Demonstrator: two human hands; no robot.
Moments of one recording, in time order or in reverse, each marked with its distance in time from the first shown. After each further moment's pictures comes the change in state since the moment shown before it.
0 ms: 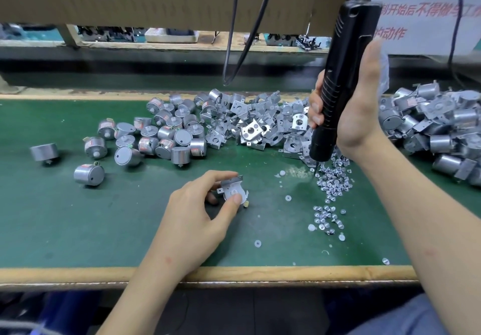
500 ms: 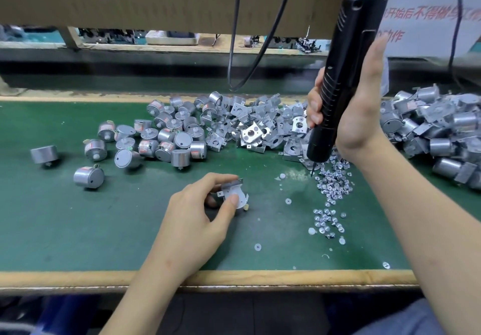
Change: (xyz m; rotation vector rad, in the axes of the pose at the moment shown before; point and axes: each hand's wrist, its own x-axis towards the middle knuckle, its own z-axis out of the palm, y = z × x) left_hand 0.001 -0.003 0.002 -0.003 0.019 -0.007; right_hand -0.001 -0.006 0.006 0.047 0.000 -0.046
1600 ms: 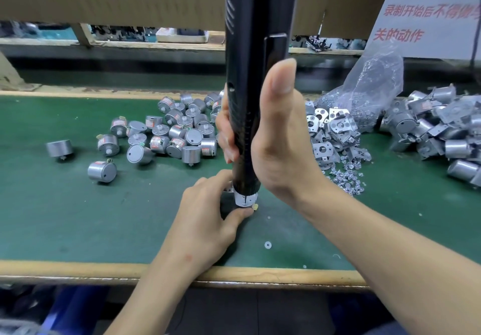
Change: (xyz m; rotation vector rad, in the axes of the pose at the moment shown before) left_hand 0.003 0.005 -0.003 0.131 -0.034 0.095; right_hand -0.052 -0.006 0.117 0.044 -0.239 -0.123
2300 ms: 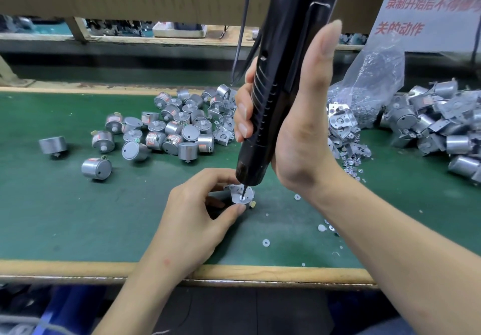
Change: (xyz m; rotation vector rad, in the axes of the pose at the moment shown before) left_hand -0.005 0.000 -0.007 -0.266 0.059 0.010; right_hand 0.006 0.005 -0.022 0.159 0.093 0.089
